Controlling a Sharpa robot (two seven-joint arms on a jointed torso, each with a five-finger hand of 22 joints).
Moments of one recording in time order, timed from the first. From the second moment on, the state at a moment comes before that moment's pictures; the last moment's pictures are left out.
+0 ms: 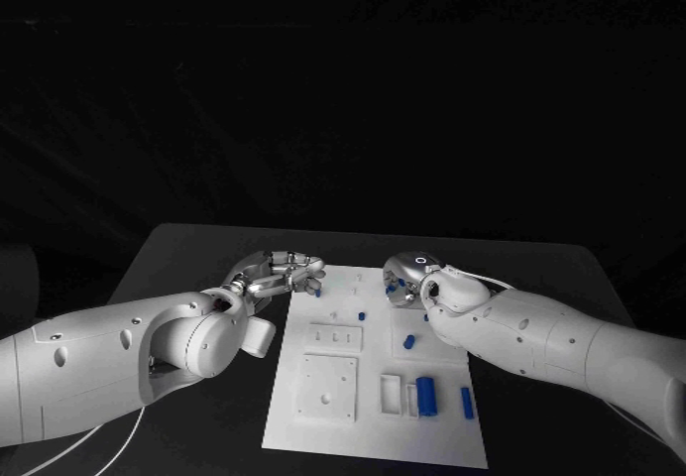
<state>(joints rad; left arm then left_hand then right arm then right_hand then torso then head) 1.33 -0.84 -0.21 1.58 0.03 -0.34 0.32 1.52 -0.08 0.02 0.29 0.07 0.76 0.17 0.42 0.35 1.12 0.12 0.14 0.16 0.93 0.10 0.47 0.55 0.05 0.72 0.01 0.49 1.24 1.21 -0.39 -0.16 0.89 -1.63 -0.38 -0.16 1.11 -0.14 0.79 -0.28 0.05 0.95 0.13 0.41 0.39 1.24 0.07 0.12 0.13 1.33 -0.04 1.10 0.84 0.22 1.28 -0.01 0.78 1.31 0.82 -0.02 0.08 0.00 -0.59</state>
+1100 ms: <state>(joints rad) 1.33 -0.83 -0.21 1.56 0.03 -0.34 0.32 1.53 -0.08 0.02 0.29 0.07 0.76 0.17 0.41 0.36 1.12 0.12 0.14 0.15 0.93 0.10 0.47 0.56 0.05 0.72 0.01 0.49 1.24 1.22 -0.35 -0.16 0.89 -1.68 -0.51 -0.20 1.13 -0.12 0.81 -0.28 0.05 1.00 0.11 0.44 0.42 1.25 0.06 0.14 0.17 1.34 -0.04 1.11 0.83 0.20 1.28 -0.04 0.83 1.31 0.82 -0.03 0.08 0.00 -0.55</state>
